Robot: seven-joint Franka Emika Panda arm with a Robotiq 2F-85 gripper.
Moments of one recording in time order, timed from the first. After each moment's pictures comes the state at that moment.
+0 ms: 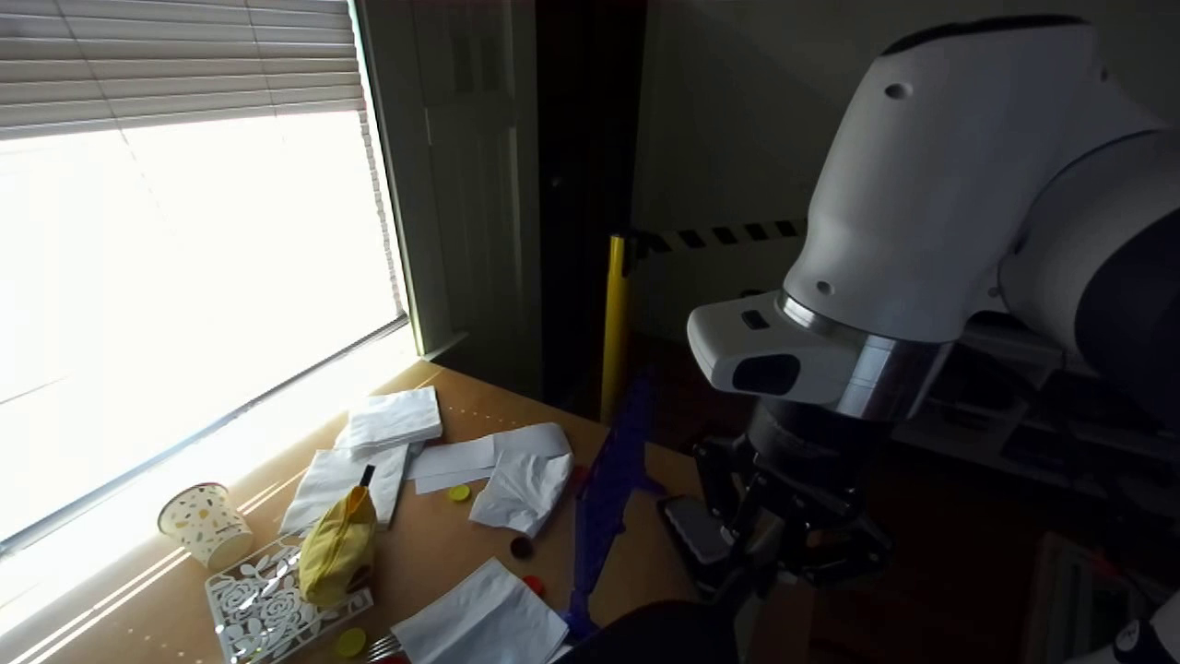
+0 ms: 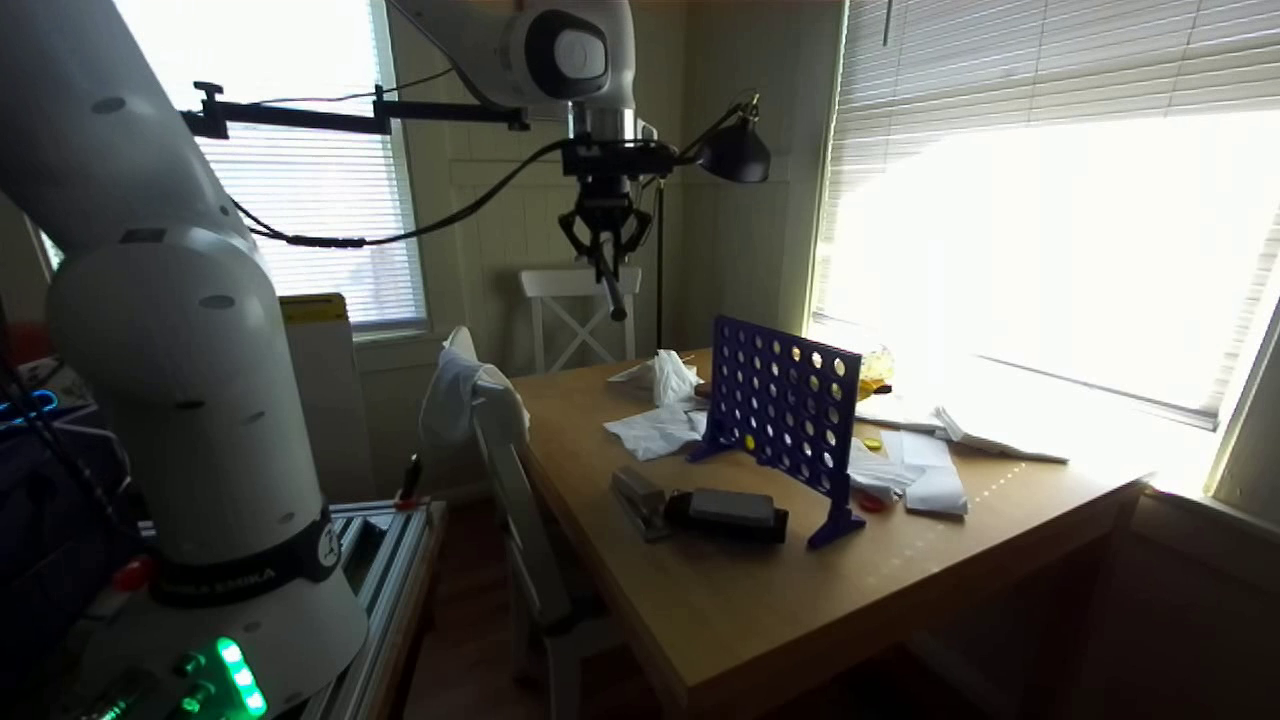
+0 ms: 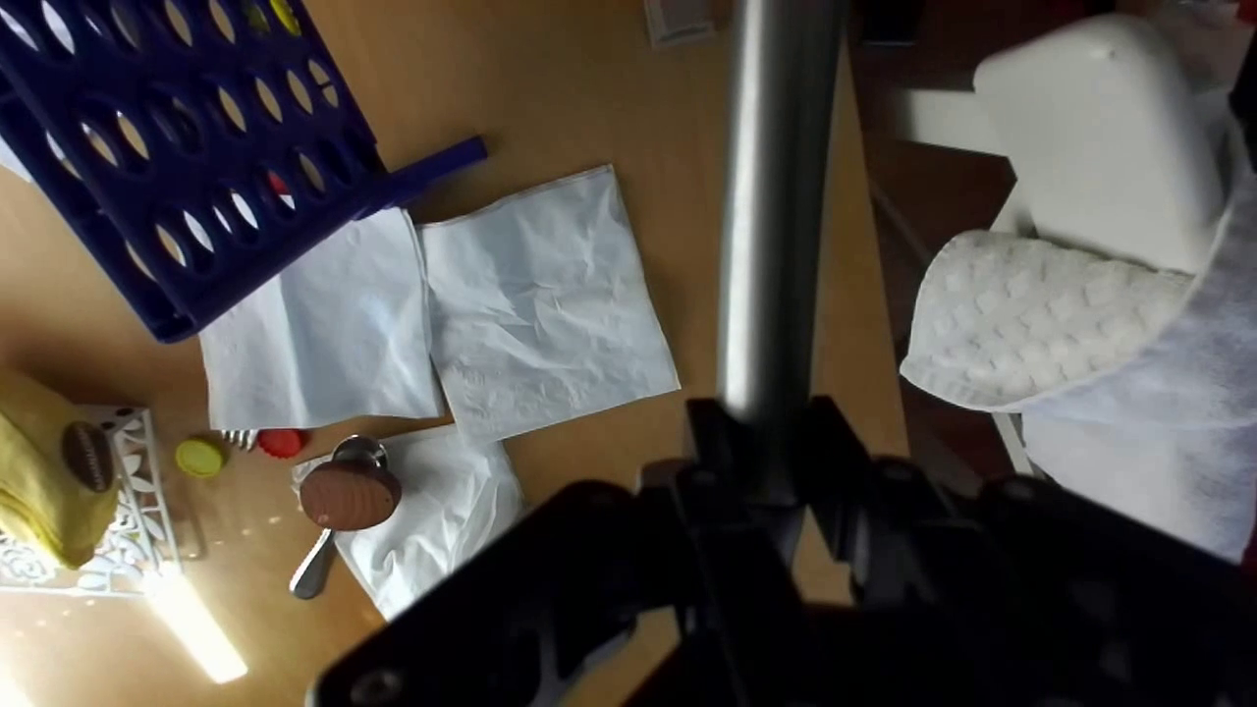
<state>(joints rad) 0.44 -0.28 0.30 -2.32 0.16 2.16 -0.92</state>
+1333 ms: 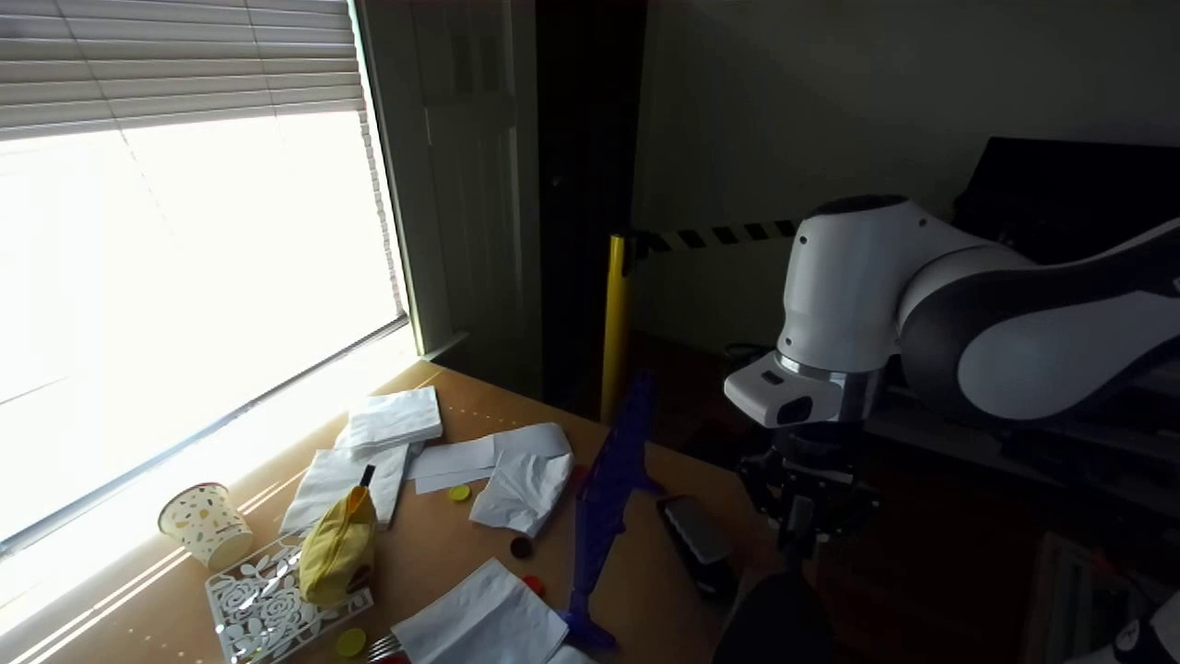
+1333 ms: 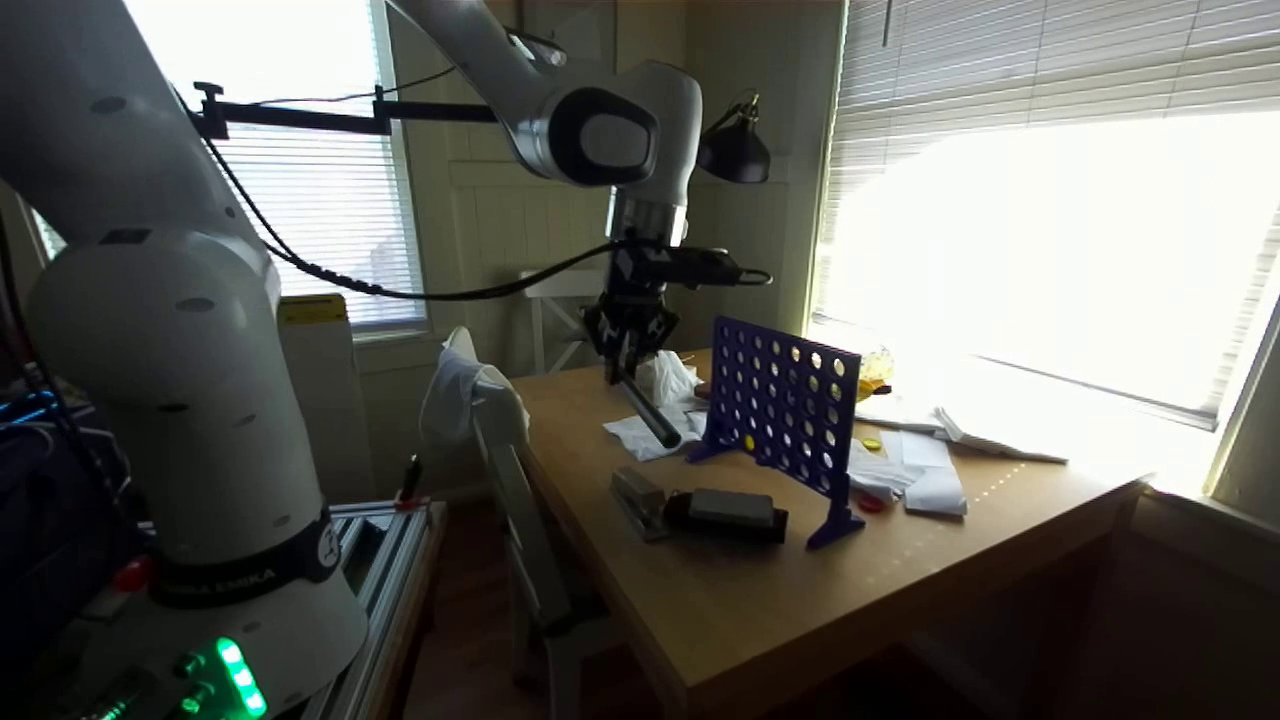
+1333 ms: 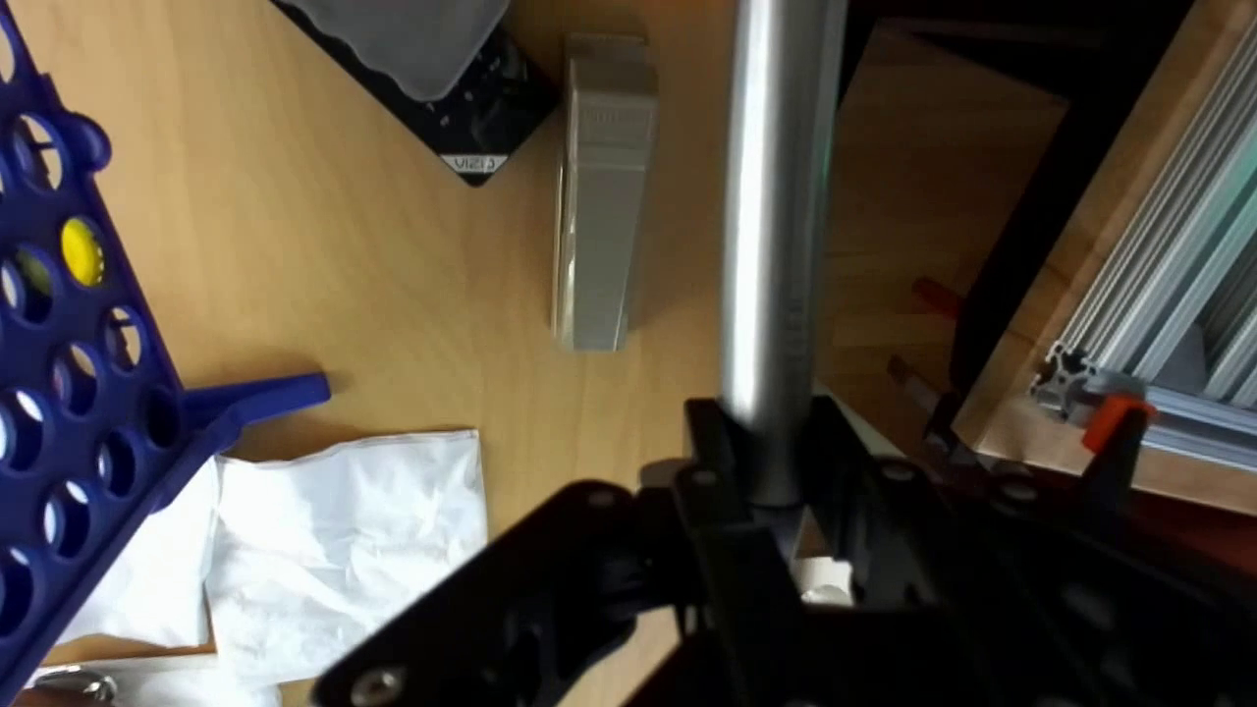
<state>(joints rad) 0.35 -0.25 0.10 -2.56 0.19 2.22 -1.54</state>
